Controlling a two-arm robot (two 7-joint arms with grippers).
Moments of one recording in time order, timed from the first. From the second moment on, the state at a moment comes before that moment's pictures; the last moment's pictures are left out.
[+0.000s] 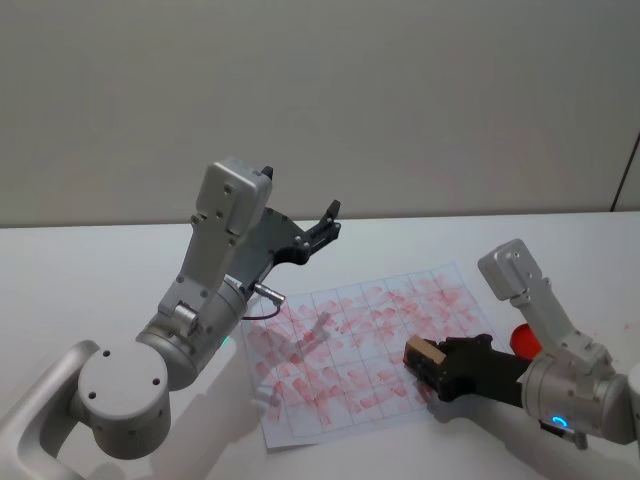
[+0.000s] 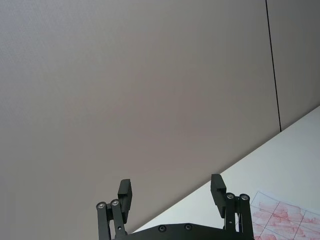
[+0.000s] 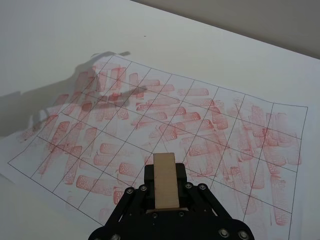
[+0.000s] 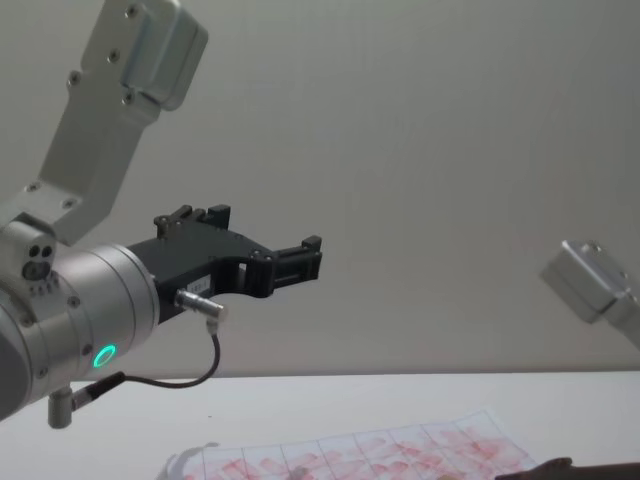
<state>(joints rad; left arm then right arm) -0.24 0.38 0.45 -1.63 -0.20 0.01 -0.01 0.18 0.28 -0.32 -1.48 0.13 0.44 0.58</state>
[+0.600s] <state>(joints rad) -0.24 0.38 0.45 -1.63 -0.20 0.01 -0.01 0.20 0.27 -0.33 -1.46 0.12 0.40 0.56</state>
